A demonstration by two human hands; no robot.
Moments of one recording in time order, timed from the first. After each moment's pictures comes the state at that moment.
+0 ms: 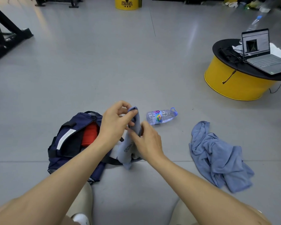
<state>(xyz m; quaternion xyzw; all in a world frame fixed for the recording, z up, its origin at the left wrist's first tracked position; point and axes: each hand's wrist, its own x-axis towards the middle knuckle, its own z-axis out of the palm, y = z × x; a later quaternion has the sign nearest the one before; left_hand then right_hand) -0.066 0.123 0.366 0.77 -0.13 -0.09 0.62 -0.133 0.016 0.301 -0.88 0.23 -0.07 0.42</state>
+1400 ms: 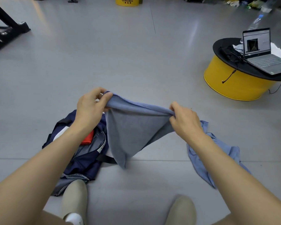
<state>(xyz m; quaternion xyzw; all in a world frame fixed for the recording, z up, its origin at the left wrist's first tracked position) -0.006 0.155 0.359 0.83 -0.15 0.02 0.54 -0.133 -0.118 0.334 -0.97 0.18 -0.08 0.12</state>
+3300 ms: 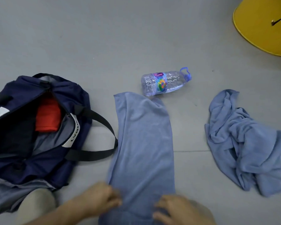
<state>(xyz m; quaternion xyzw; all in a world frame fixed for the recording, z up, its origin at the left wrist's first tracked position) -0.089 0.177 -0.029 0.78 -0.41 -0.47 0.10 -0.244 -0.092 0.001 -0.87 -0.02 0.42 0.25</state>
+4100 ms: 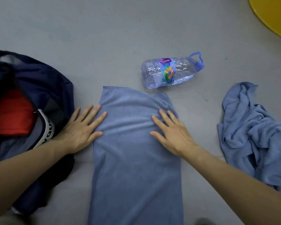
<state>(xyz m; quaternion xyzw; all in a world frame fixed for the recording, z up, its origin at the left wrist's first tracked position) 0.117 0.152 -0.116 0.88 -0.44 -0.16 -0.07 -0.053 -0.179 -0.078 -0.97 0.08 0.21 0.10</state>
